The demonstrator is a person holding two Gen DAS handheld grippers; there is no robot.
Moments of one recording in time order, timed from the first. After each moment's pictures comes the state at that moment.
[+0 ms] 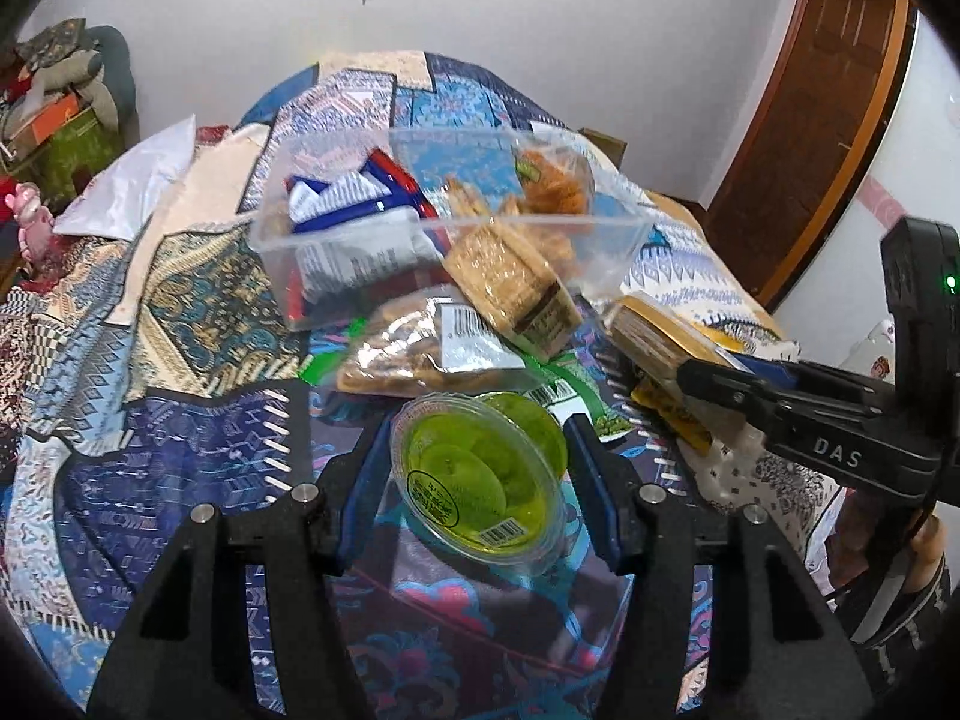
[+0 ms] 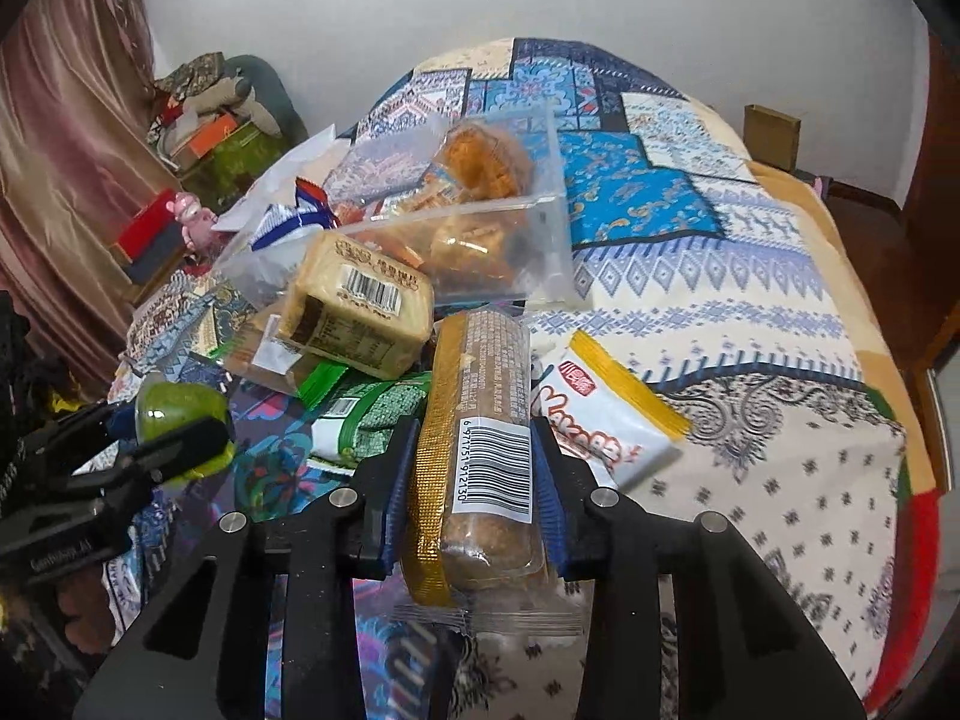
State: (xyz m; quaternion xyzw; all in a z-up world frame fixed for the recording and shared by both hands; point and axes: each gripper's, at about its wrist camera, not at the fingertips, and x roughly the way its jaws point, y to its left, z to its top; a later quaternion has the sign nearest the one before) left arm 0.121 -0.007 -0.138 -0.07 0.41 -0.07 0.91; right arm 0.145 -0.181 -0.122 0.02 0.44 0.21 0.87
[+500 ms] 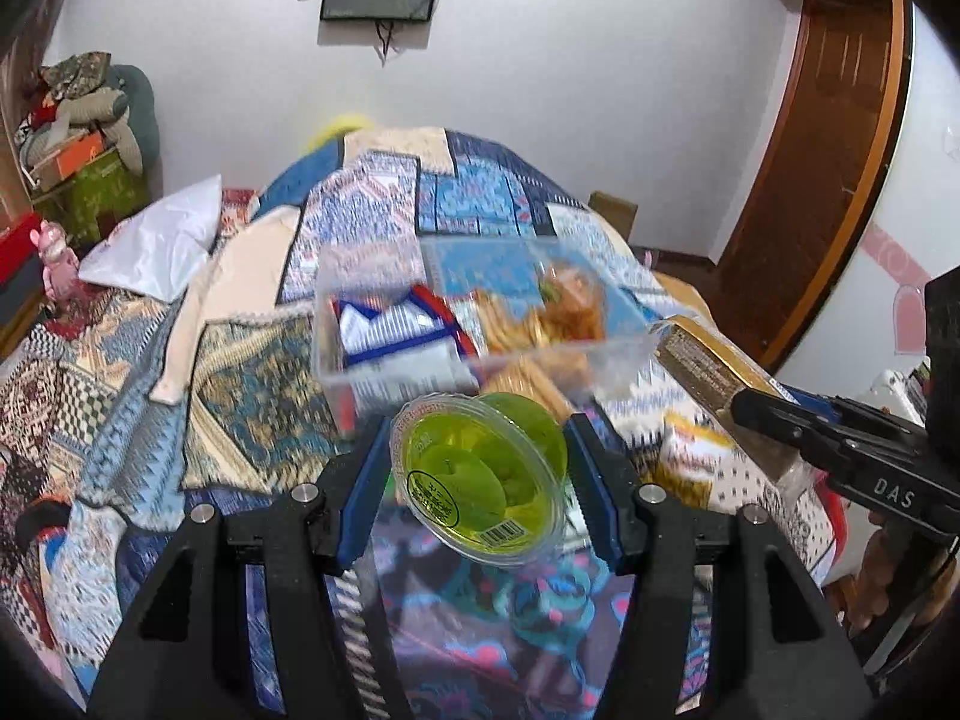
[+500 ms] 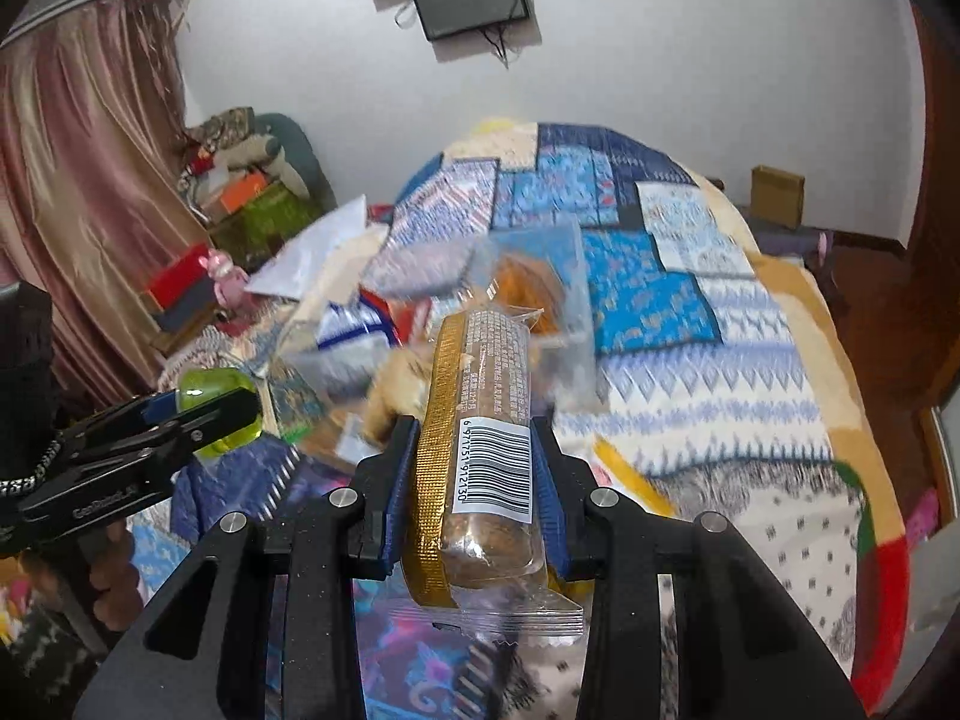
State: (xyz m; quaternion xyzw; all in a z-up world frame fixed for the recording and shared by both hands) left arm 0.137 0.018 -0.079 -0.07 0.35 -0.05 0.93; right arm 0.141 -0.171 -0.065 0.04 0.37 0.23 0.90
